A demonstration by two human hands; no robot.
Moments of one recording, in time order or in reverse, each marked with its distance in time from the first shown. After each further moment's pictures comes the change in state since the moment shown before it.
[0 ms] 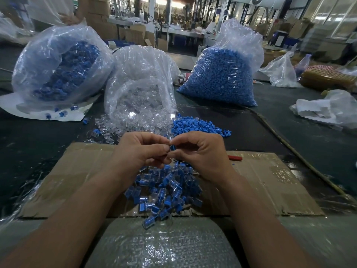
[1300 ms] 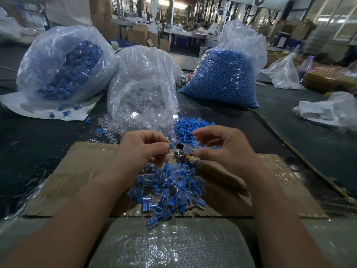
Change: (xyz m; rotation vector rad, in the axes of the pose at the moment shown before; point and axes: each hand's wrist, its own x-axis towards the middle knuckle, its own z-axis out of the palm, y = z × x) left_hand 0.001 0.002 0.003 0.093 0.086 0.044; right_hand 0.000 0.005 -0.042 -0.076 -0.106 0.242
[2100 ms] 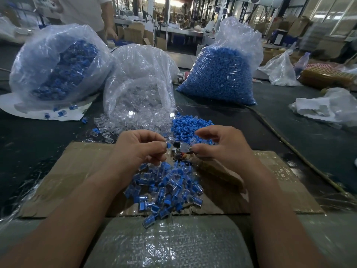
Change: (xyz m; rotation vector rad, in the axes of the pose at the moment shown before) left_hand 0.001 -0.003 -0.002 -0.037 -0.008 -0.035; right_hand 0.004 0.009 0.002 -0.162 0.028 0.151
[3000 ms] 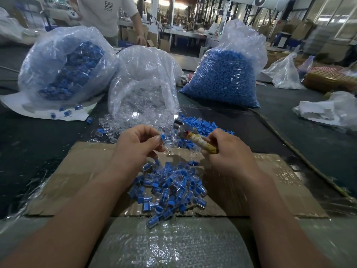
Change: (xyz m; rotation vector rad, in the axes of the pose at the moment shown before) left_hand 0.003 -0.005 -0.003 0.088 0.132 0.119; right_hand 0.004 0.009 0.010 -0.441 0.013 0.065
